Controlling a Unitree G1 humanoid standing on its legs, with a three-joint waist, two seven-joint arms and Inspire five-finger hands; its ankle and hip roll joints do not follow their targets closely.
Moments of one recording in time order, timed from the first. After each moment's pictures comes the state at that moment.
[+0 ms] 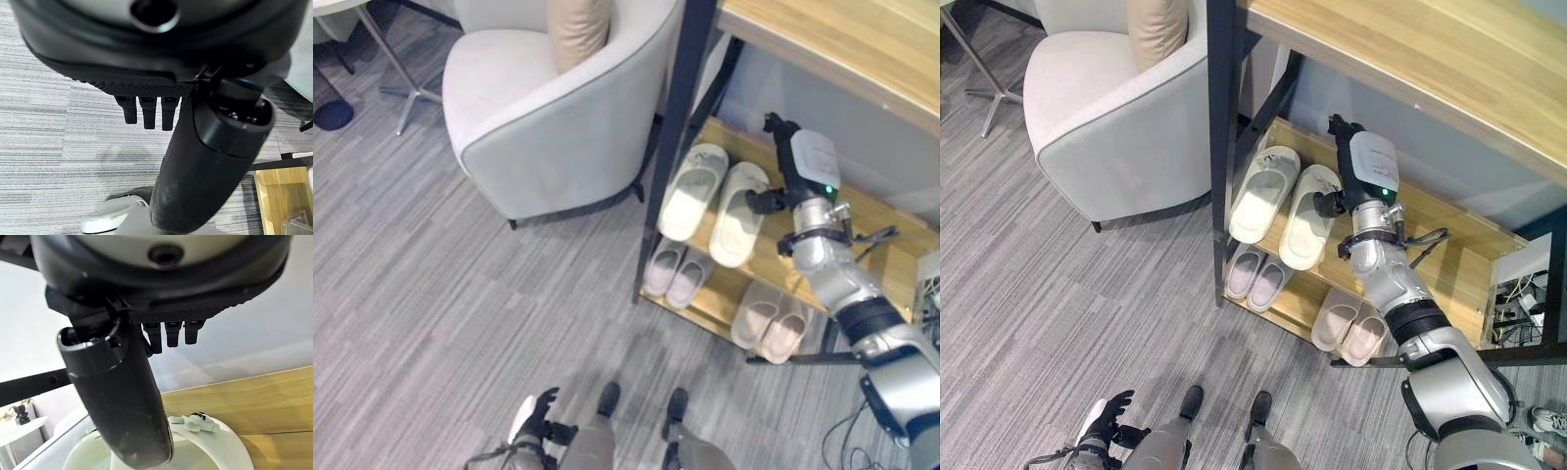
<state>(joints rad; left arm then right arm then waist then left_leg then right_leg) -0.02 0.30 -0.27 1.13 0.10 -0.22 0.27 -0.82 -0.62 0.42 0.62 -0.34 -0.03 -0.43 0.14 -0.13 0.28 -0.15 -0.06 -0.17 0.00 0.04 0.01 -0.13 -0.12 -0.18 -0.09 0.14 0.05</state>
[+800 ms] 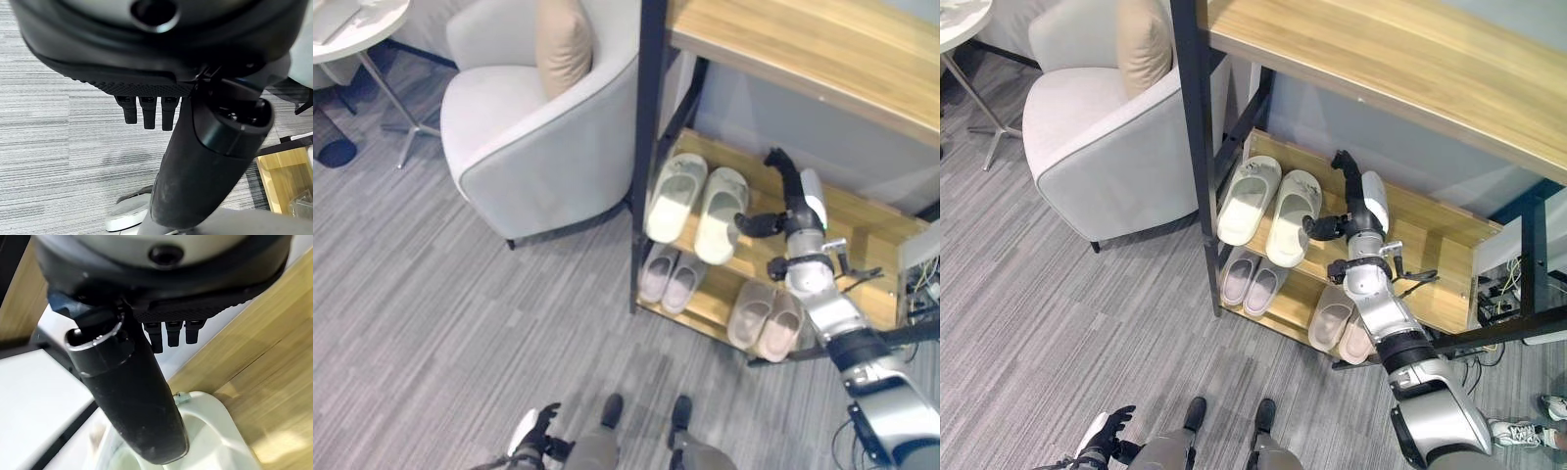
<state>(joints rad) 0.03 0.29 -0.27 1.13 0.19 -0.19 0.27 -0.54 -0.49 0.16 0.47 -0.03 -0.11 -0.43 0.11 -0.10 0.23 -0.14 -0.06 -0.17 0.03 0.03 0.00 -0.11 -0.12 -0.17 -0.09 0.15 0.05</state>
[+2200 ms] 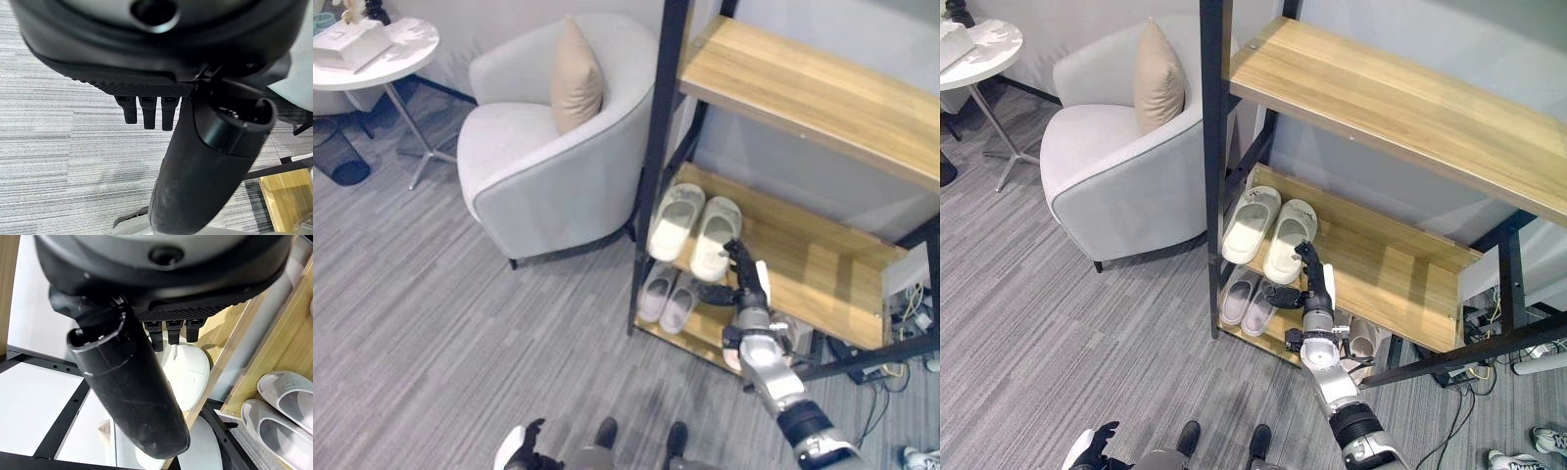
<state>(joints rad) 0.07 0.29 -0.23 1.14 0.22 -0.18 0.35 -0.31 -0.23 0.26 0.48 0.12 -0.17 -0.41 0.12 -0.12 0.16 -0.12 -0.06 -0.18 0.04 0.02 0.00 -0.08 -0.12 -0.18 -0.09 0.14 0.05</state>
